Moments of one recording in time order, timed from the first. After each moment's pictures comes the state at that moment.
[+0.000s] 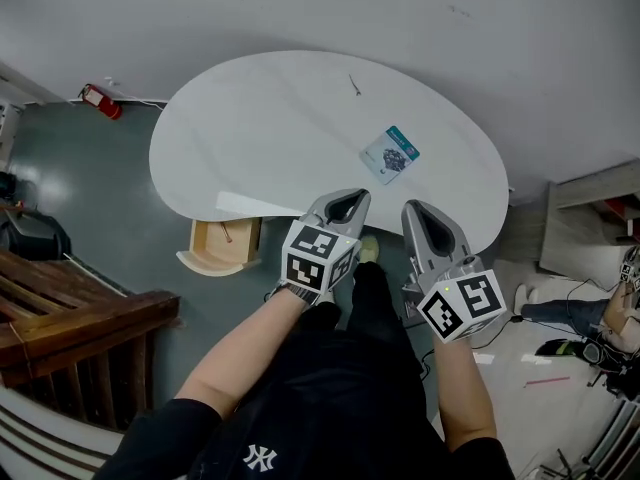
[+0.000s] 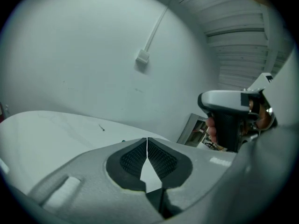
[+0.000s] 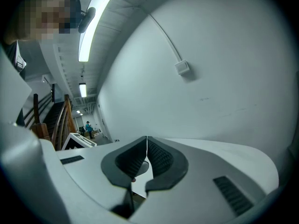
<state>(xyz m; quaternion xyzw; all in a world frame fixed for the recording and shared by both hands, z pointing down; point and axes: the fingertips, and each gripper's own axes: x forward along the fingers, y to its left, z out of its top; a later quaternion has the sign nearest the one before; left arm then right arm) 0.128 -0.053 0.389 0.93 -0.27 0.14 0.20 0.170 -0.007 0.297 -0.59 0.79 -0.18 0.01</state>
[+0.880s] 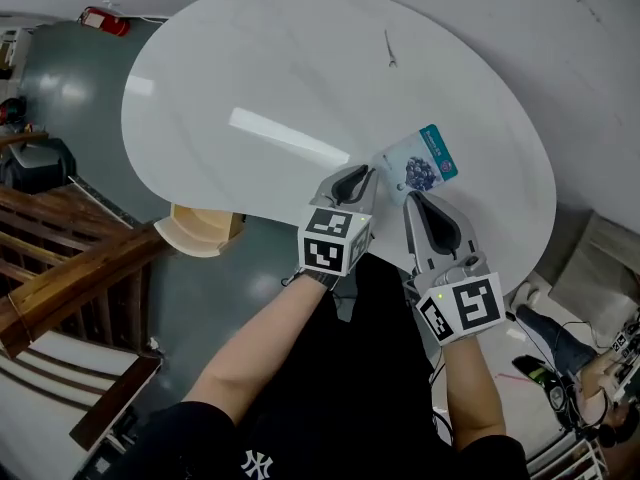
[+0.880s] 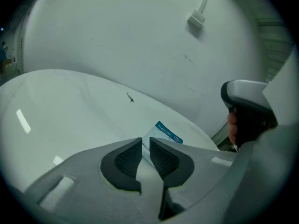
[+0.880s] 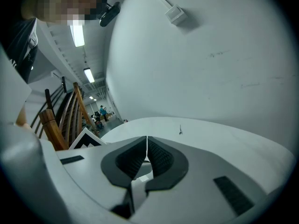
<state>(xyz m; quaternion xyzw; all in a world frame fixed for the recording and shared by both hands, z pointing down) 0.171 -0.190 0.588 0.82 -0.41 0.22 0.33 0.219 -0.164 0.465 -0.48 0.84 -0.24 -0.08</state>
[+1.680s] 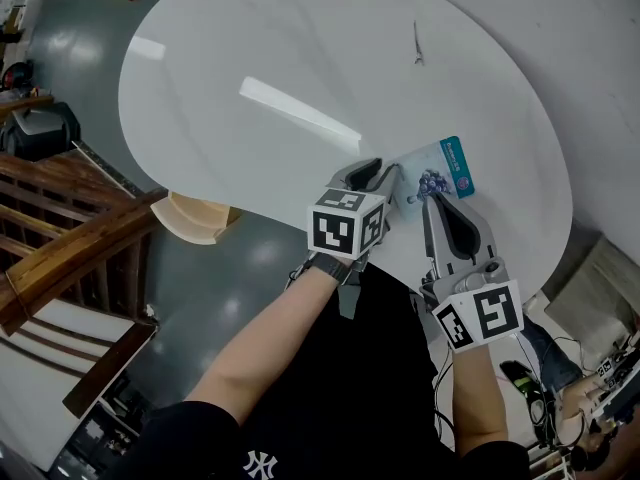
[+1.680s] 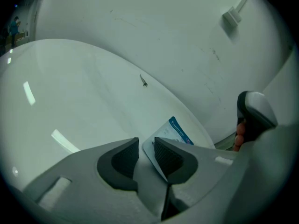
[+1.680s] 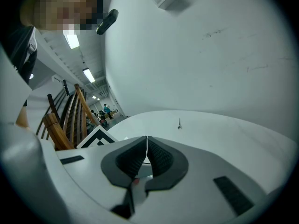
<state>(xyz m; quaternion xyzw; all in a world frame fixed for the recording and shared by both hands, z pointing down) 0.180 -0.212 0.641 0.75 -0.42 0.23 0.46 0.231 -0.198 0.502 -0.44 0.84 -0.29 -0.09</state>
